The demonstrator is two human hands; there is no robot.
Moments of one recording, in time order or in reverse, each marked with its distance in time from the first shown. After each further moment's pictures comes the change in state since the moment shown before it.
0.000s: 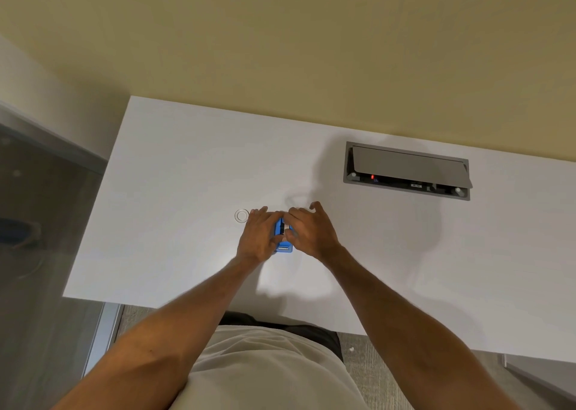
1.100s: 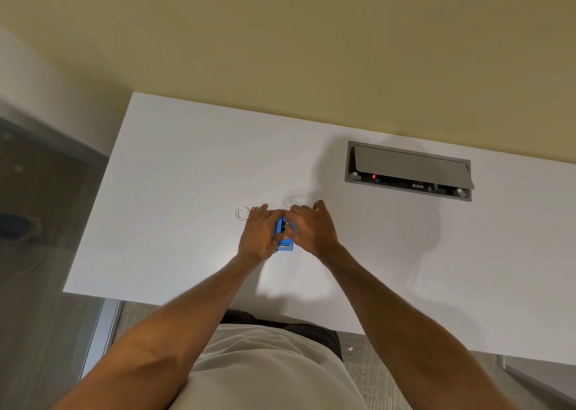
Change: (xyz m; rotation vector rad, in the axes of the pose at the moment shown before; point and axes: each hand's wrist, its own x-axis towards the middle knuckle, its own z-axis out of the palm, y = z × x) left_hand 0.002 0.002 0.002 0.034 -0.004 -0.071; right_hand 0.007 -0.001 0.005 0.052 -0.108 0.132
